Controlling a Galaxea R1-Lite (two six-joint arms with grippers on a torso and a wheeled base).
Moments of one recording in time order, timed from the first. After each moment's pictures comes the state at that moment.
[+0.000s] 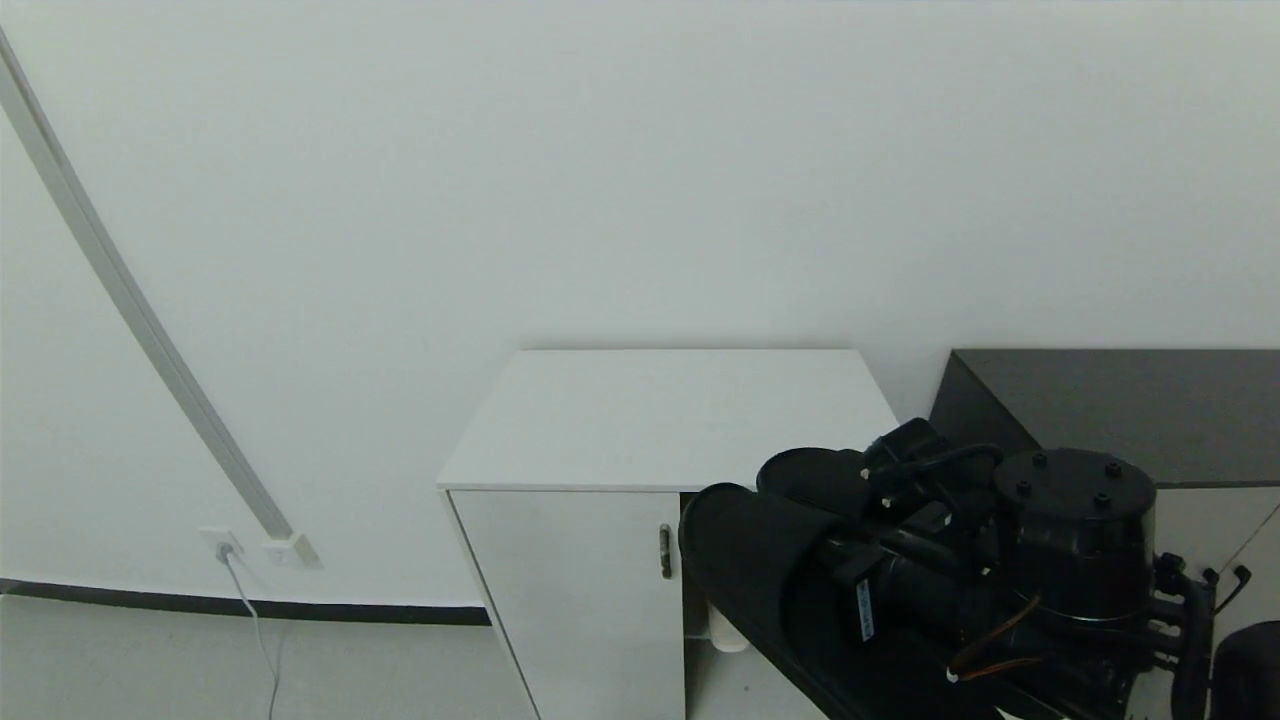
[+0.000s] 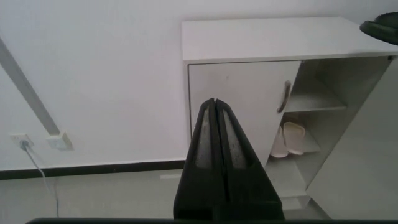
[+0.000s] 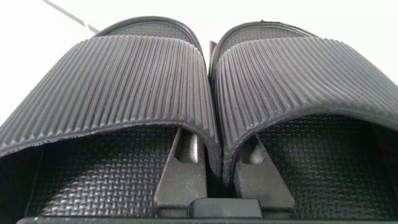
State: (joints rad) left arm 0.00 0.00 0.00 0.00 -0.05 0.02; right arm 0.81 1.69 -0.54 -0.85 -0.20 0.06
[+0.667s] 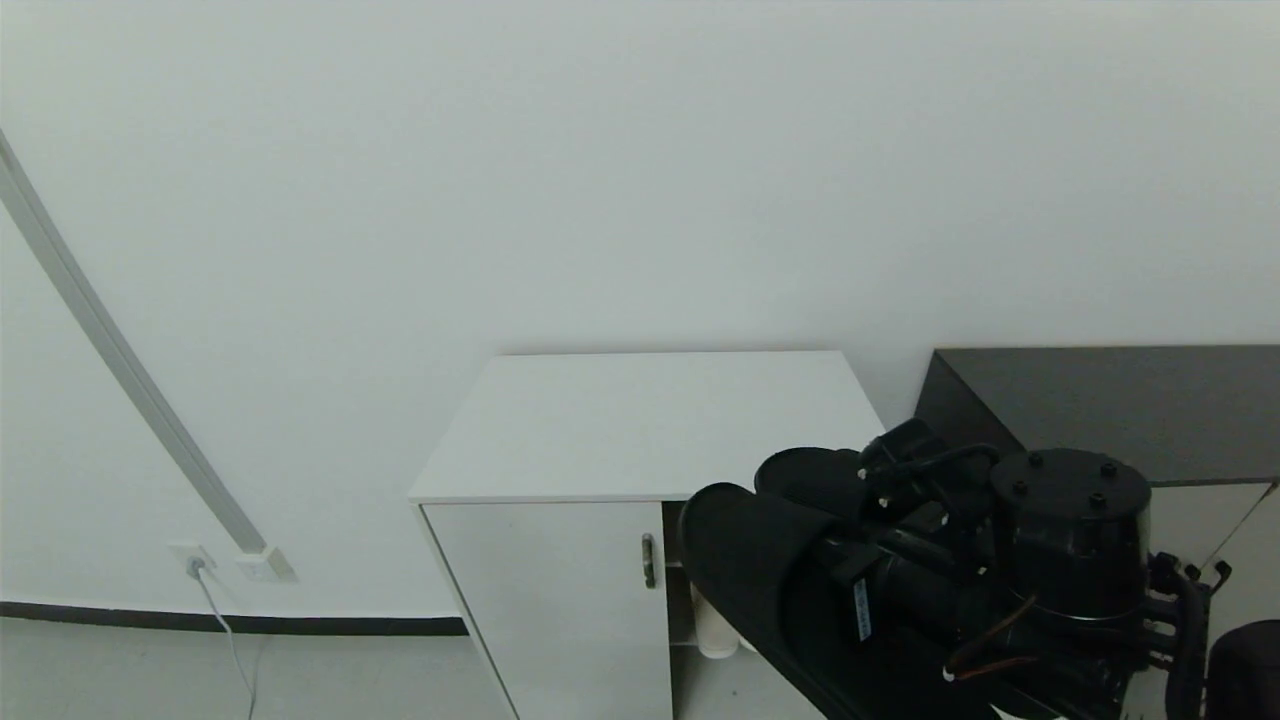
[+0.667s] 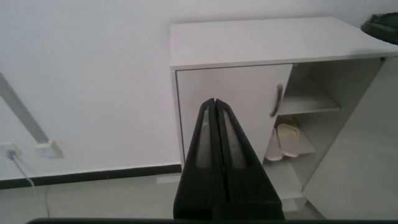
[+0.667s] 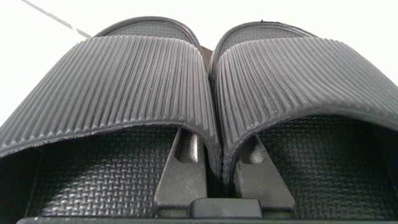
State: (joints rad) left arm 0.00 0.00 0.00 0.00 -0.05 0.02; right arm 0.81 1.69 -0.54 -0.86 -0.20 0.05
